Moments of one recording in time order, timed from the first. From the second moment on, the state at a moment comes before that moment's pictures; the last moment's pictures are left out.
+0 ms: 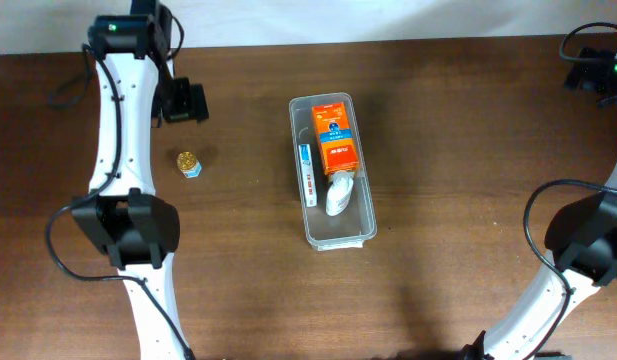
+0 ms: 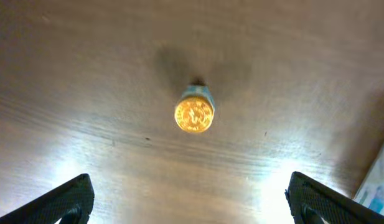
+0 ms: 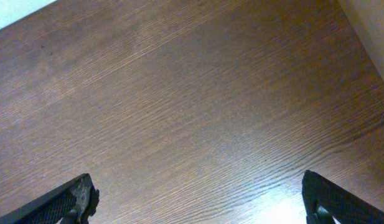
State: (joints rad) left arm -0.02 2.35 2.53 -1.68 -0.10 -0.22; right arm -0.50 2.23 2.42 -1.25 -0.02 0.00
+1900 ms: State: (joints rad) left arm 0.02 2.43 2.07 -1.33 0.03 -0.21; right arm -0.50 2.23 2.42 -1.25 -0.02 0.00
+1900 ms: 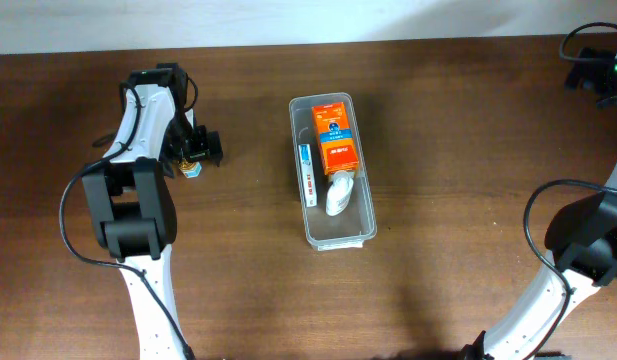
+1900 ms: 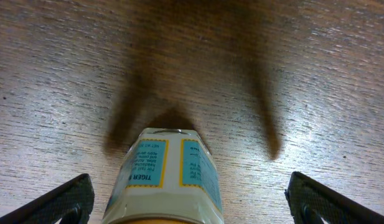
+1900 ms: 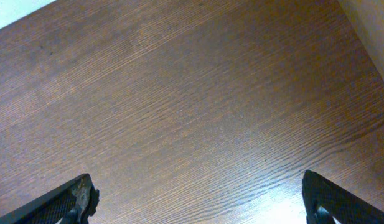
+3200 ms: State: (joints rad) left arm 0.02 2.43 2.07 -1.32 0.03 -0.20; right arm -0.50 2.23 2.42 -1.25 -0.02 0.00
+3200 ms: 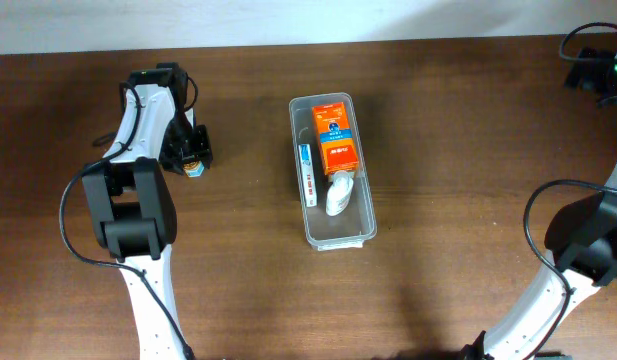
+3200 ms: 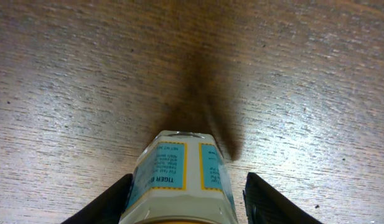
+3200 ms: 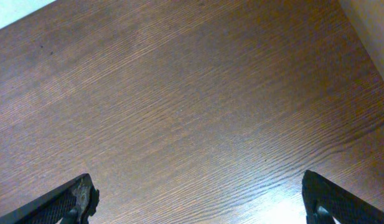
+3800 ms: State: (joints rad) left arm 0.02 2.43 2.07 -1.31 0.02 -0.20; right arm -0.50 2.23 2.42 -1.25 -0.02 0.00
